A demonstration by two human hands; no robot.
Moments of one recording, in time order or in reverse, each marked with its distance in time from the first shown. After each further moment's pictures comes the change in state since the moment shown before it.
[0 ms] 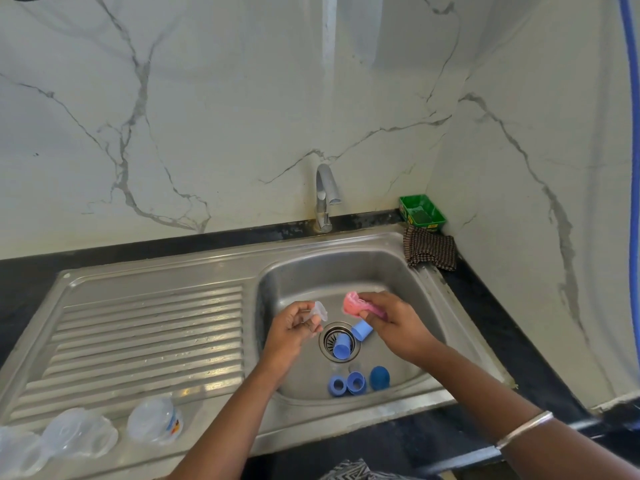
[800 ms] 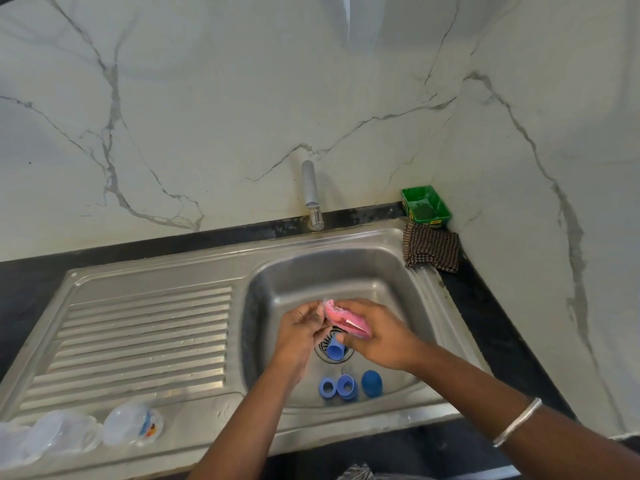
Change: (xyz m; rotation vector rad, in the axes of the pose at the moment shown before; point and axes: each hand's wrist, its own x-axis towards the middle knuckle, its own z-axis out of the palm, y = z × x) left_hand 0.013 0.016 0.079 -0.228 0.108 -0.143; right_hand 0.023 0.026 -0.020 0.112 -0.242 -0.186
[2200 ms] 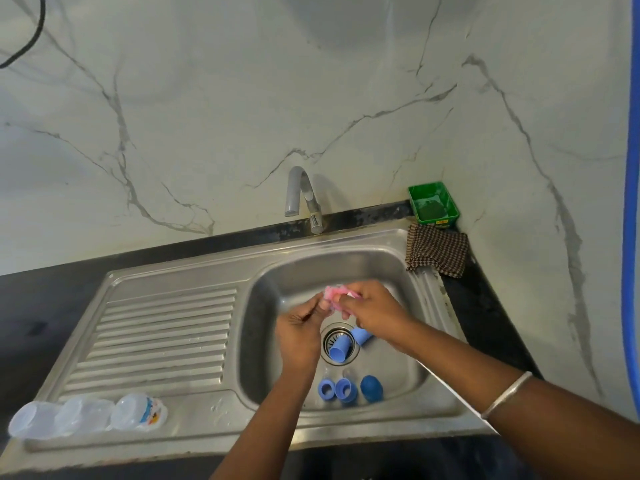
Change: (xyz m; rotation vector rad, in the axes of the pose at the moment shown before) left_hand -0.011 0.007 0.073 0.324 0.358 0.336; right_hand 0.029 0.003 -0.045 0.476 0.021 0.231
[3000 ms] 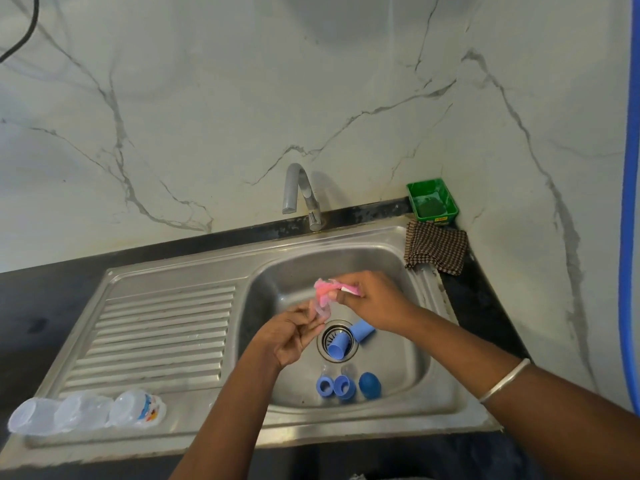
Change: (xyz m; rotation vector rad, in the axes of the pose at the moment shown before) left_hand 0.030 0.013 -0.029 -0.352 -0.205 -0.780; right_hand 0.011 -0.002 -0.021 -0.369 -0.085 -0.308
